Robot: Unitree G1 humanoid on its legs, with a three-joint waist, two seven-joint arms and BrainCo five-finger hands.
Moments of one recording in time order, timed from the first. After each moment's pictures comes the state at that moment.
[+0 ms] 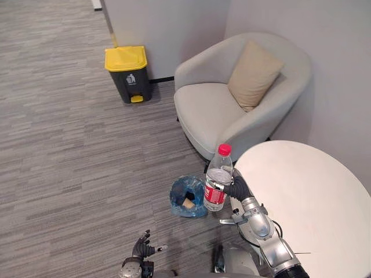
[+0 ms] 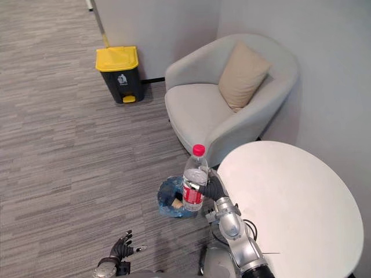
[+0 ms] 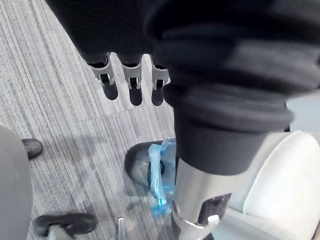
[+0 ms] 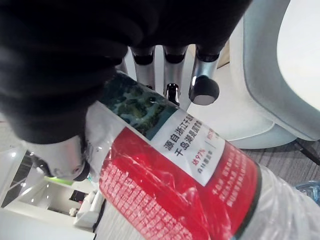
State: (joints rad) left arm 0.11 0.12 -0.13 0.94 -0.12 -0.16 0.07; right arm 0.09 -0.19 0.24 0.07 -0.31 -0.17 -0.11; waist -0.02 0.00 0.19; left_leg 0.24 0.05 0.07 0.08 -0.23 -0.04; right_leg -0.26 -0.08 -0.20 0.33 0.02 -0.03
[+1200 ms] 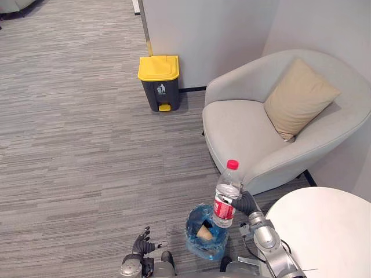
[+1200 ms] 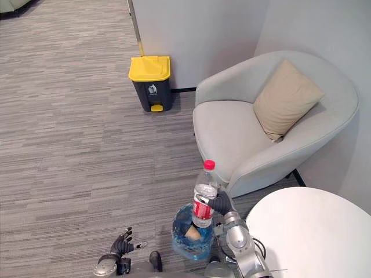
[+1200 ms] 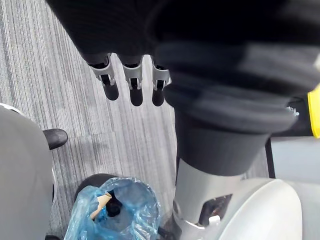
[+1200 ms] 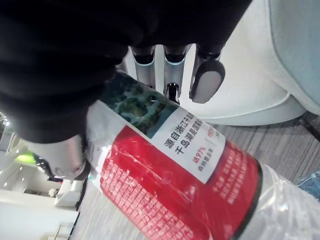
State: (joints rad) left arm 0.08 0.13 -0.11 0.91 -0.11 -0.16 0.07; right arm -0.03 -0.19 0.36 0.19 -0.29 -0.15 -0.10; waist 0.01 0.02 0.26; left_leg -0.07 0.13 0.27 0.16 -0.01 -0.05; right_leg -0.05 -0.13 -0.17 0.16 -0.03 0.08
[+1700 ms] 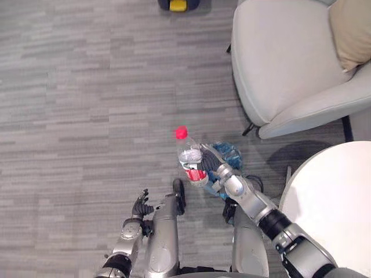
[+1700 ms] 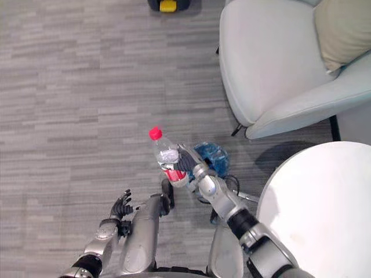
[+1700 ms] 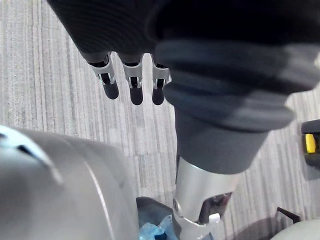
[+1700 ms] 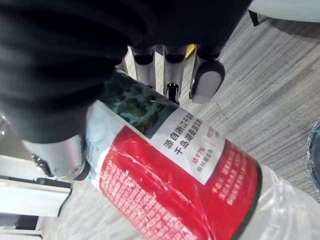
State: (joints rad) left arm -0.17 0.18 -0.11 0.87 -0.19 -0.20 0.10; right arm -0.56 -0.24 0.53 0.47 -0.40 -0.15 -0.14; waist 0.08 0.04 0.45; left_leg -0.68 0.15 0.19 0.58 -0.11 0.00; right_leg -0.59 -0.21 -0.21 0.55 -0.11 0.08
